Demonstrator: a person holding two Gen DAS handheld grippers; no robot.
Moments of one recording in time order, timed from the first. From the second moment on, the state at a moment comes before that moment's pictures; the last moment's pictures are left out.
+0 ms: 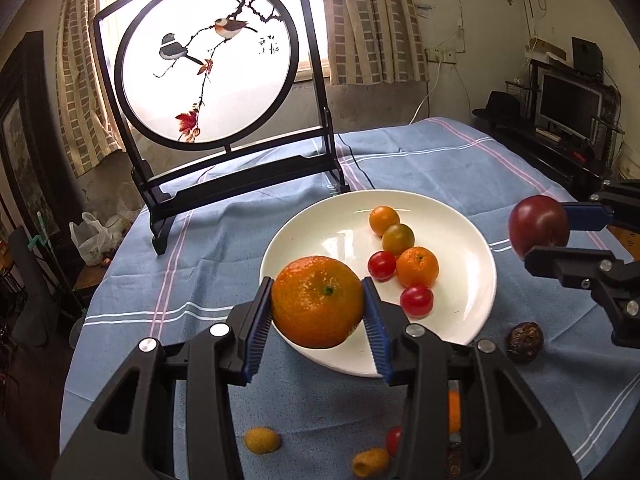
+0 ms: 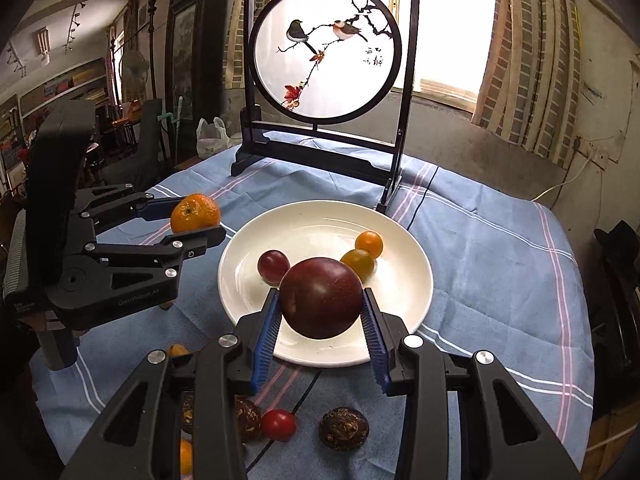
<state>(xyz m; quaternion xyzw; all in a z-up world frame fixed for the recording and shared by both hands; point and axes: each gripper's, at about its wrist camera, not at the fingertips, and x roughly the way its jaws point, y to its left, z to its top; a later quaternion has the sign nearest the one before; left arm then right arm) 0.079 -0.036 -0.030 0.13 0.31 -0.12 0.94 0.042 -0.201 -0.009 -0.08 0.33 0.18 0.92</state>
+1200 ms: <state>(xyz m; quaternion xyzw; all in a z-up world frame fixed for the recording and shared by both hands) 0.169 -0.038 -0.052 0.10 0.35 -0.09 0.93 0.150 -0.220 -0.052 -0.03 0.38 0.12 0.92</state>
